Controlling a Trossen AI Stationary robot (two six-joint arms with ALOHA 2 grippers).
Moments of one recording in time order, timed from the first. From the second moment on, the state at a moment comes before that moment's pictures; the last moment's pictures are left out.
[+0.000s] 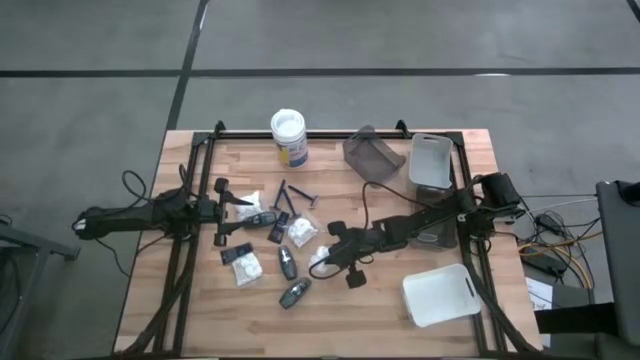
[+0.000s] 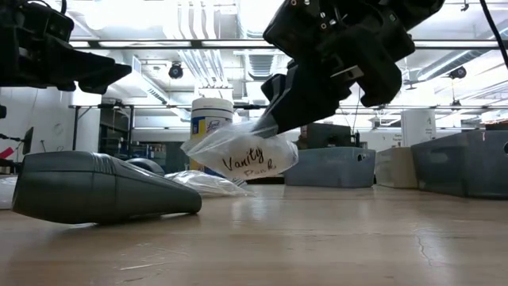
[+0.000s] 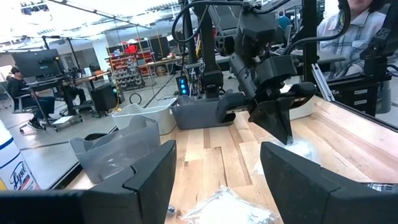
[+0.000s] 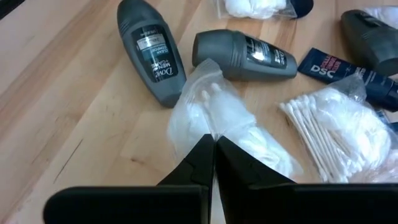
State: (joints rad) left arm 0.04 0.04 0.01 0.02 0.04 0.18; right arm 0.22 1.82 0.99 0.13 -0.03 -0.11
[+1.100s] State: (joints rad) left arm 0.04 0.05 0.01 0.02 0.04 0.18; right arm 0.16 1.32 0.72 0.04 0.01 -0.08
